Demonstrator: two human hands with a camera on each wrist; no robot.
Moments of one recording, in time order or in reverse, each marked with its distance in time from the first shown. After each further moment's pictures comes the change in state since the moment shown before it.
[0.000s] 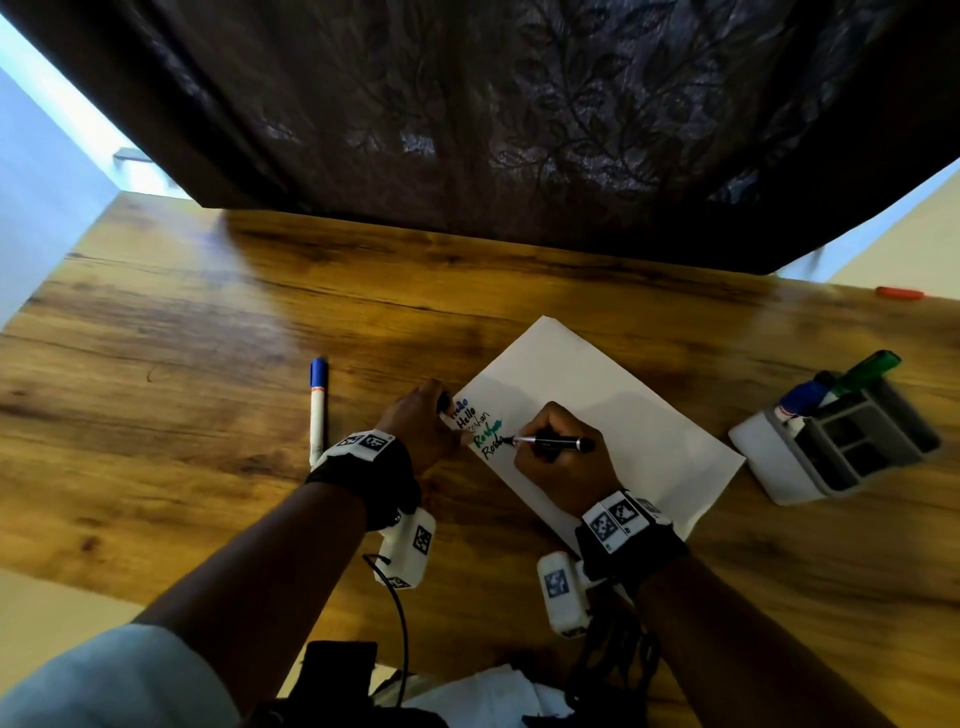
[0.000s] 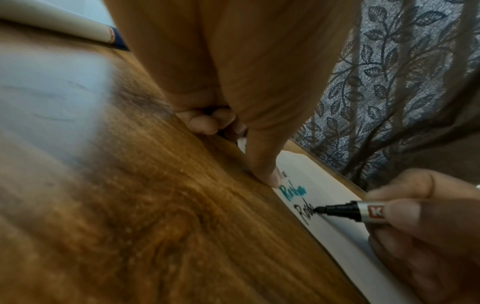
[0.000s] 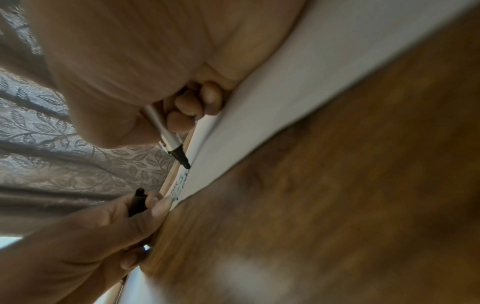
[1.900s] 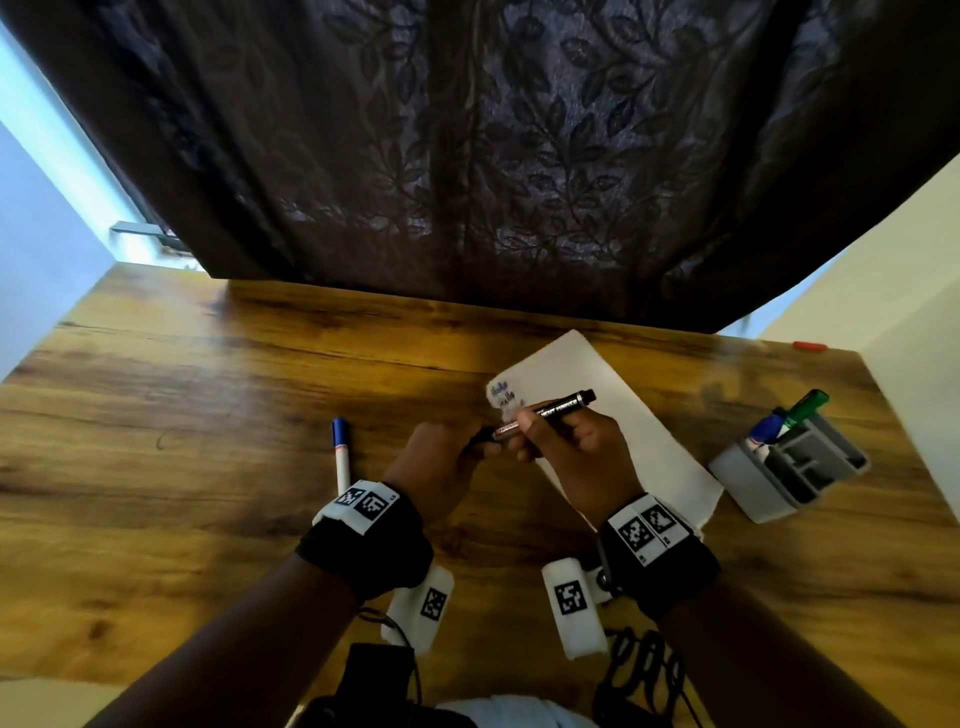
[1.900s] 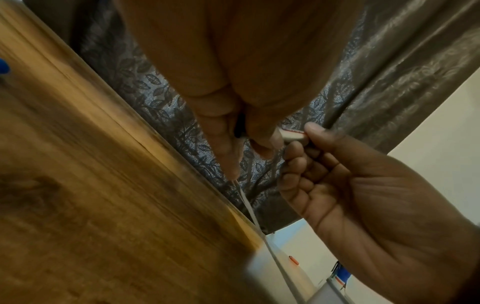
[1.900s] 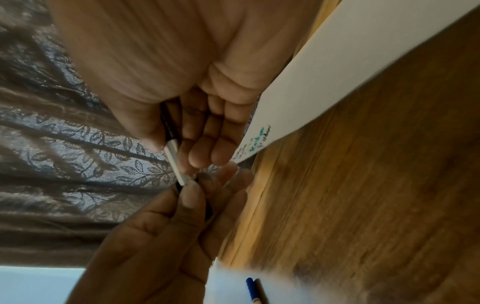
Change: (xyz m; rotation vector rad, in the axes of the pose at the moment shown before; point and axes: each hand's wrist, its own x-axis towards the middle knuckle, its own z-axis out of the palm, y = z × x) left_hand -0.054 0.007 -0.056 -0.065 0.147 0.682; right_hand 0.019 -0.144 -0.008 0.165 0.106 0.169
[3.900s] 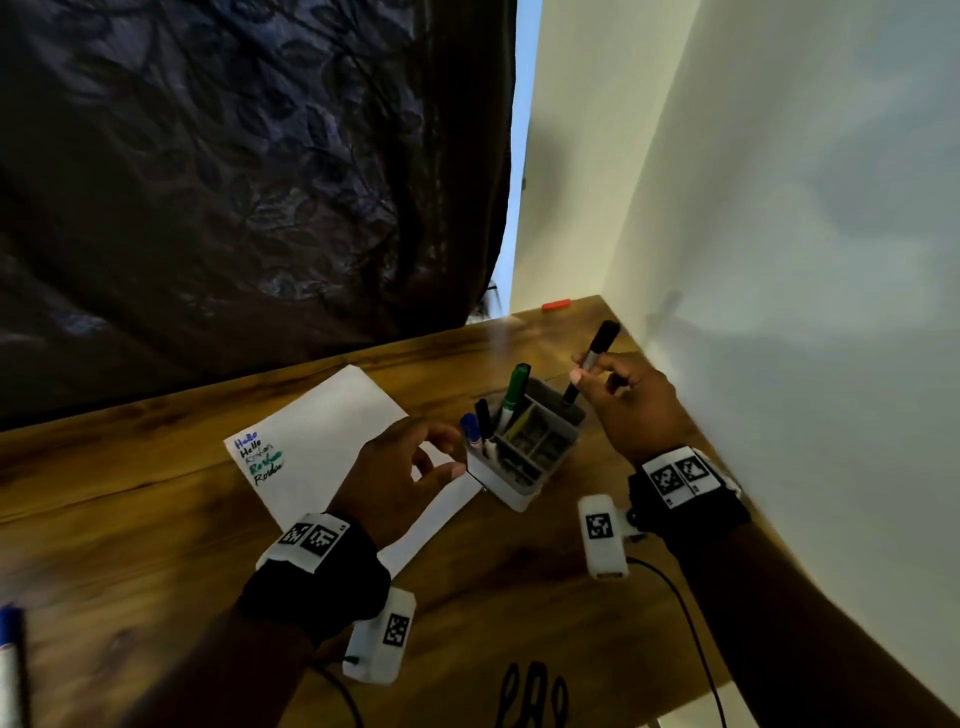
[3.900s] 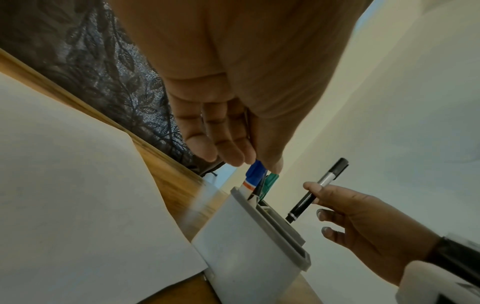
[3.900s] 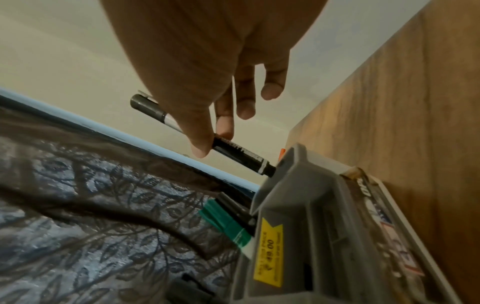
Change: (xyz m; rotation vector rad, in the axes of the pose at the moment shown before) left_hand 0.138 0.169 0.169 -0.059 -0.202 0.061; right_hand -0.023 0.105 -0.346 -0.324 0.574 0.190
